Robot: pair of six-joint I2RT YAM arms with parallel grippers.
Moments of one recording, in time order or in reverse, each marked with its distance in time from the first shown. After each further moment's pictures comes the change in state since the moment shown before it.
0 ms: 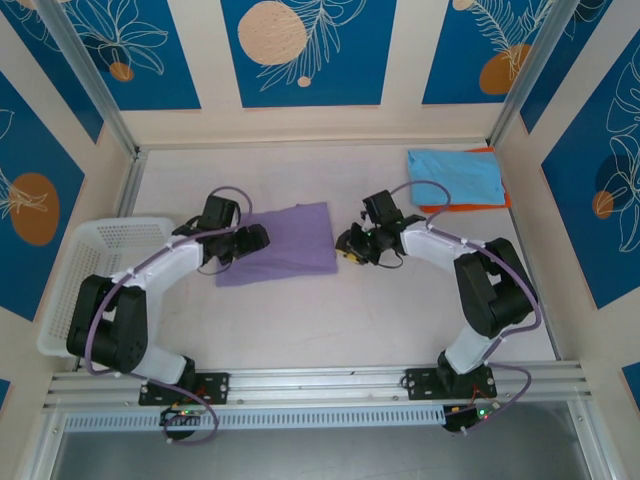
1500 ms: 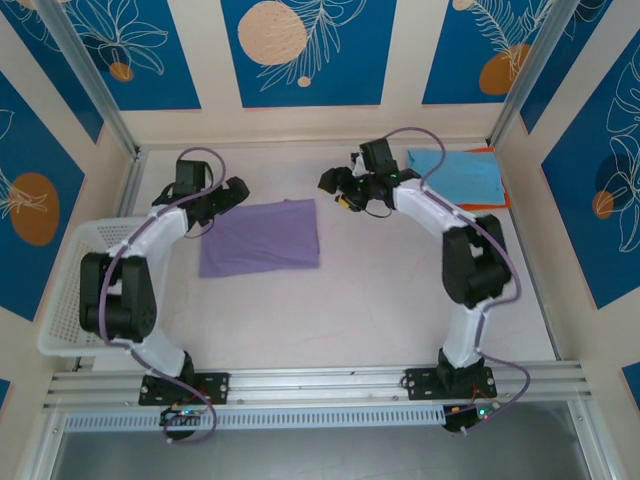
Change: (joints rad) left arm 0.170 0.122 0.241 0.076 0.000 0.047; right arm -0.072 0.146 0.406 0.004 -0.034 -0.089
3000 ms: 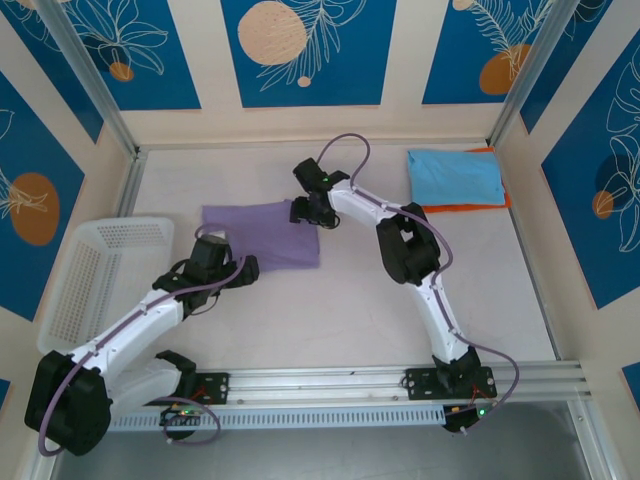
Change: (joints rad) left arm -0.299 -0.565 -0.587 -0.066 -0.282 0.087; right arm 0.227 0.574 0.584 -0.444 0.444 -0.166
